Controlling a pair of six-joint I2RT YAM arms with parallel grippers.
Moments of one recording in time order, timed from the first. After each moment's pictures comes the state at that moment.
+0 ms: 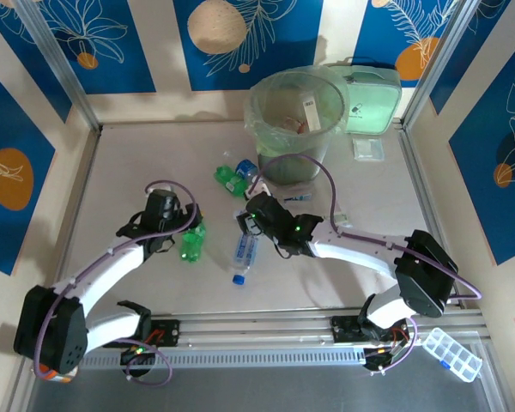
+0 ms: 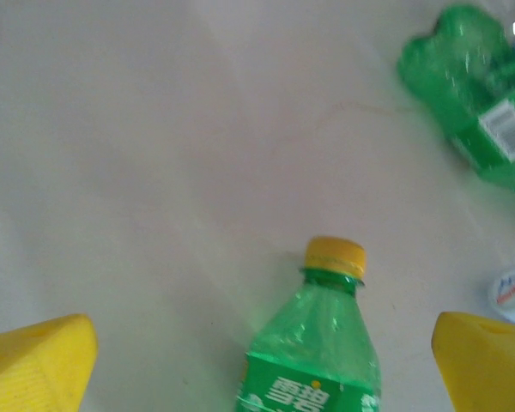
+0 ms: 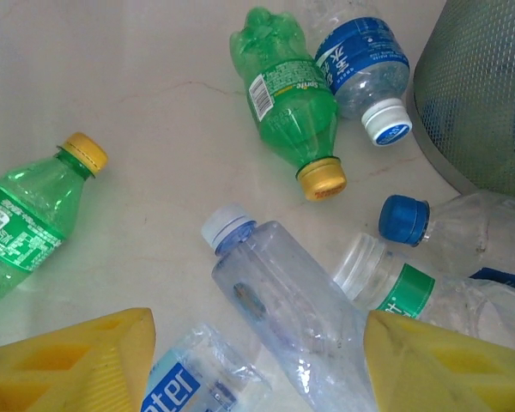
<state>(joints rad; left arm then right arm) -0.37 1.15 0.63 -0.30 -0.15 -0.53 0.97 1.48 0.98 -0.23 0.39 0.33</state>
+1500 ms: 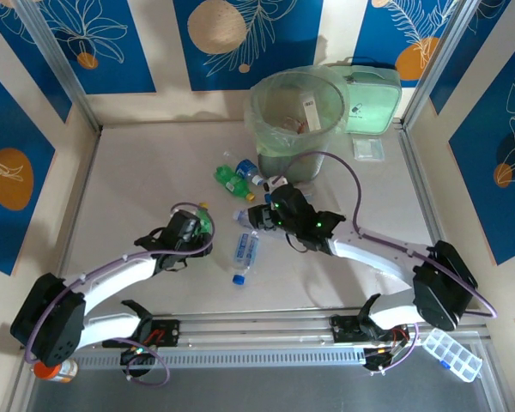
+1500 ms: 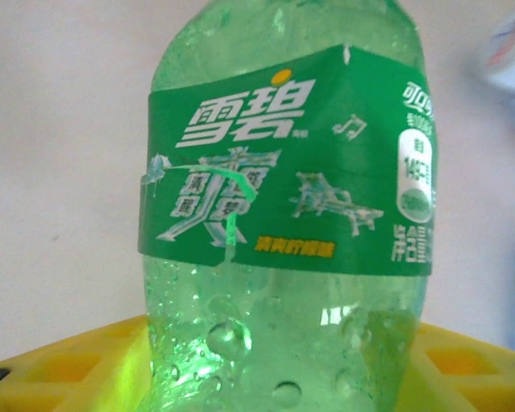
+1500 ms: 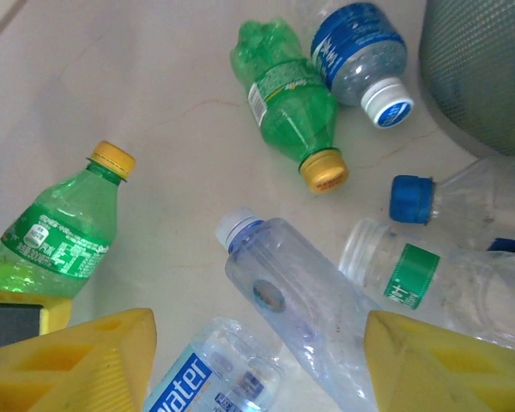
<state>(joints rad) -0.60 1.16 0.53 -0.32 -0.12 -0.57 0.83 1.34 0.87 -0.17 0.17 0.45</state>
